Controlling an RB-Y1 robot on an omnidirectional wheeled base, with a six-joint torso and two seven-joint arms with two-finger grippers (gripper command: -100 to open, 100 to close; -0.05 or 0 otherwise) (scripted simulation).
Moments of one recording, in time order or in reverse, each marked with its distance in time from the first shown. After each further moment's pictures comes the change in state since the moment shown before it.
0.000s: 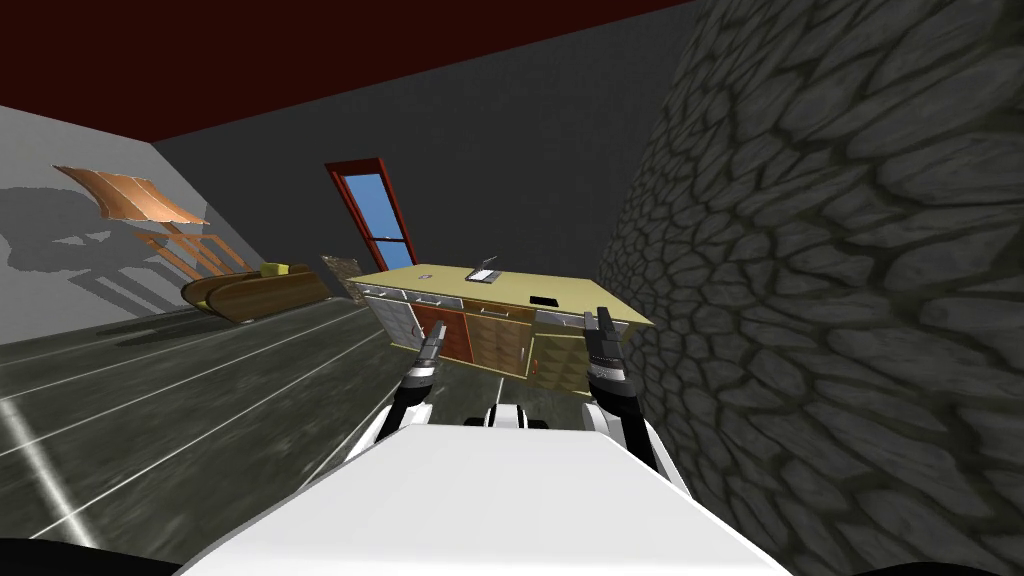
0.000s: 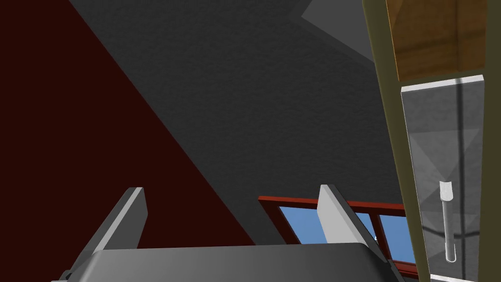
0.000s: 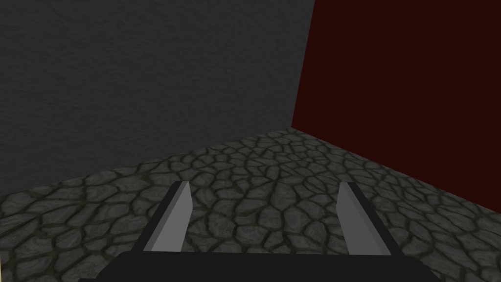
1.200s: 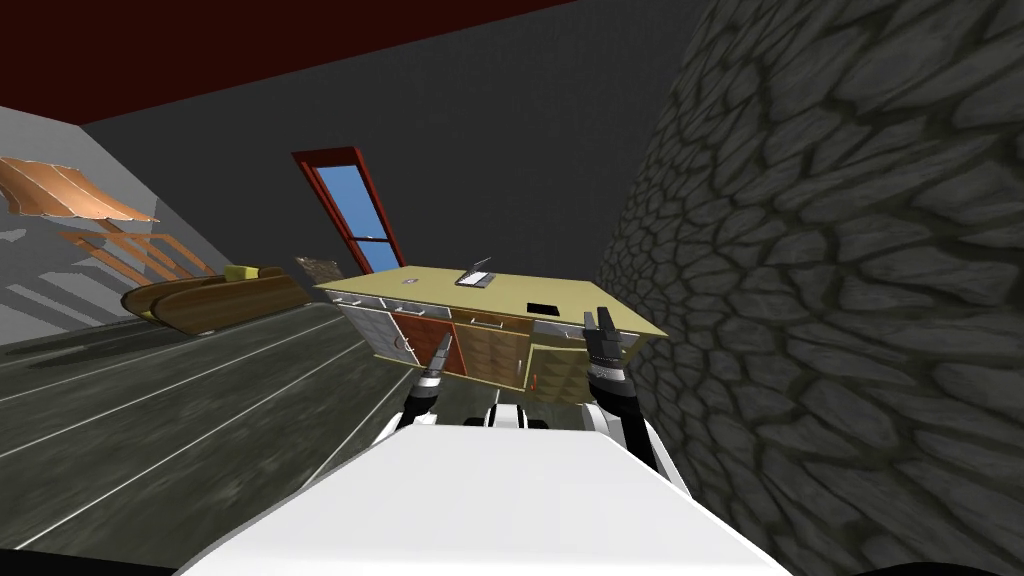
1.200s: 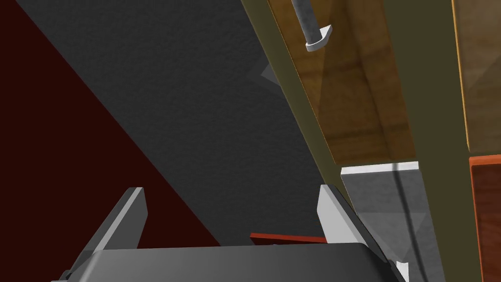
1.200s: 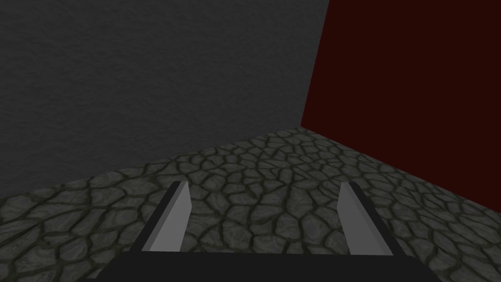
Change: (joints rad) left arm -0.066 0.004 -0.024 0.285 -0.037 -0.190 -0.051; right arm 0.000 0.000 0.000 0.000 0.000 0.000 0.000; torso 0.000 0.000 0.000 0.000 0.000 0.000
